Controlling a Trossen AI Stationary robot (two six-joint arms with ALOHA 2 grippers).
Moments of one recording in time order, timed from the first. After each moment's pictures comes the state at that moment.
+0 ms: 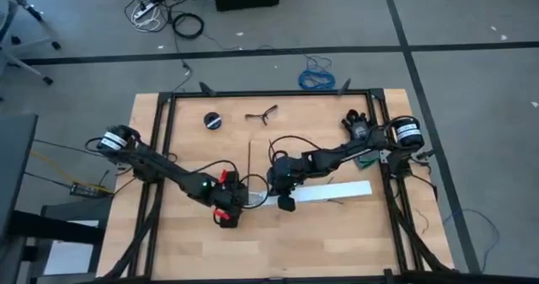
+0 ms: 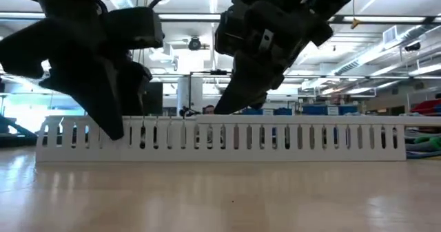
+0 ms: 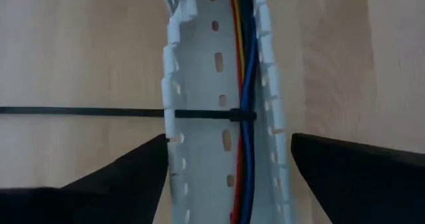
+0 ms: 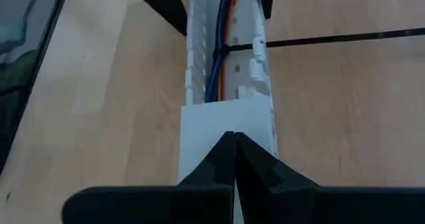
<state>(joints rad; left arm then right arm) -0.41 1.65 0.88 -0.34 -0.25 -0.34 0.13 1.86 1.08 0.04 -0.18 0.26</state>
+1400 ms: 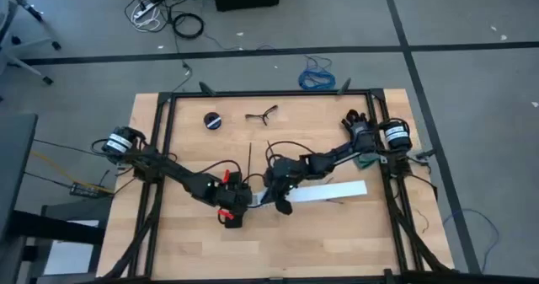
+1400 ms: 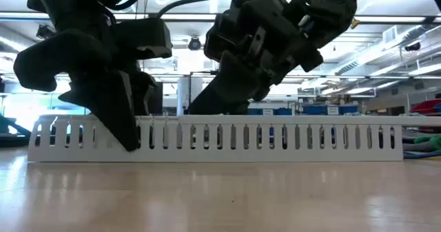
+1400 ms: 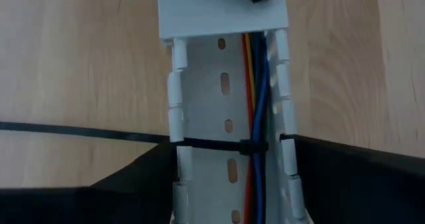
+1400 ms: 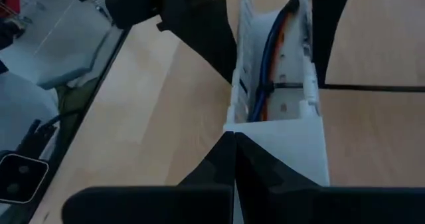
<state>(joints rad) -0.39 1.69 0.88 -0.26 -0.24 -0.36 0.10 1.97 1.05 0.35 -0.33 0.26</state>
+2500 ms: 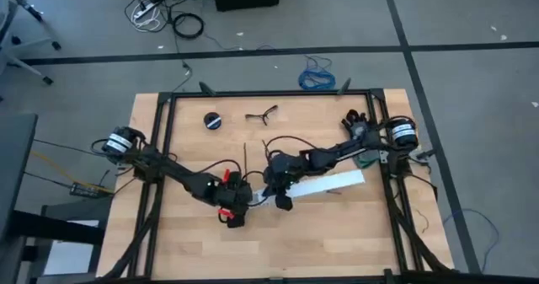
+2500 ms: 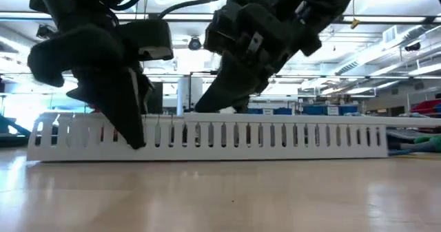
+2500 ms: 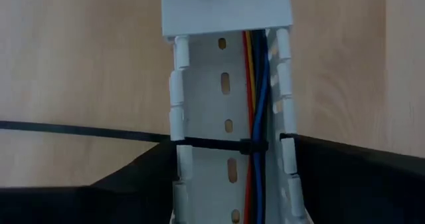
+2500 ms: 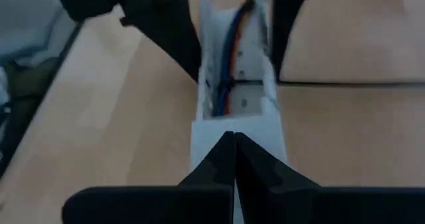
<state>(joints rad) -0.39 1.69 0.88 -0.27 -0.24 -0.49 0.09 1.89 1.10 0.13 -0.24 0.16</state>
